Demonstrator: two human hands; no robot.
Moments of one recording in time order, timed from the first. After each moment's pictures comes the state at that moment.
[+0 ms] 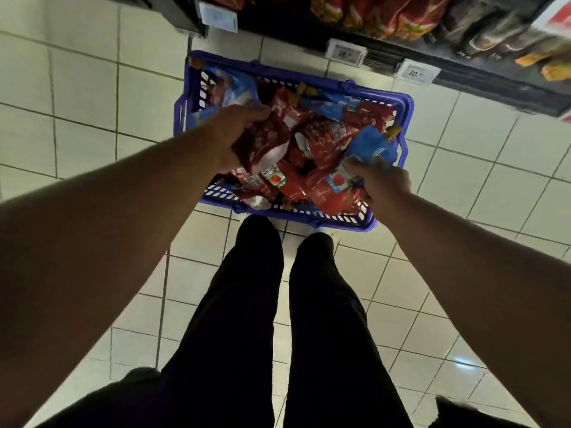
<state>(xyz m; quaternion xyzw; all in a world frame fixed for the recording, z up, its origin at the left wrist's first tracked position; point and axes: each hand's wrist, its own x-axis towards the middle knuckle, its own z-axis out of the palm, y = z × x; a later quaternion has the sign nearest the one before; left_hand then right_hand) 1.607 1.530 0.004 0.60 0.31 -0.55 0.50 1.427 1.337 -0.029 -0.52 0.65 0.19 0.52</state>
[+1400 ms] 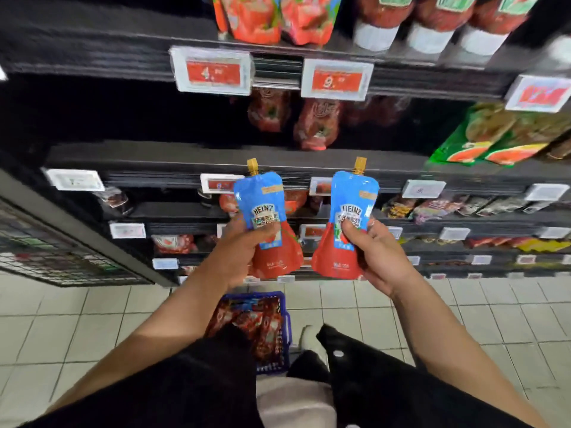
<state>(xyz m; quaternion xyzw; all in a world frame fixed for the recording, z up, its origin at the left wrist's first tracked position) 1.566 1.355 0.530 0.56 -0.09 -0.44 0.70 1.397 1.182 0.563 -0.51 0.33 -0.12 0.78</state>
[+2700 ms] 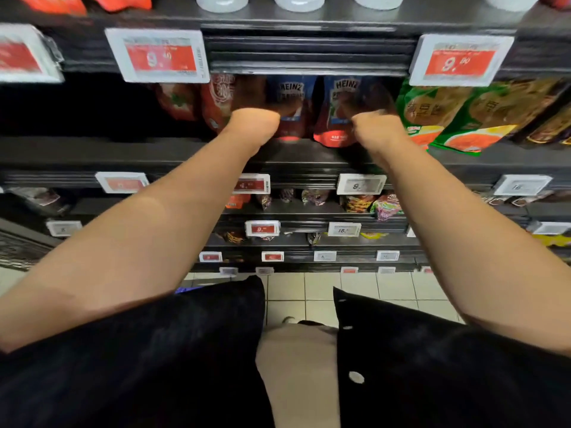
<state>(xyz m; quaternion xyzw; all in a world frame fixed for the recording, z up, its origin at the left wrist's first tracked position) 1.585 1.069 0.596 0.82 -0.12 -0.22 0.51 1.456 0.915 0.589 -0.70 0.44 -0.18 0.53</state>
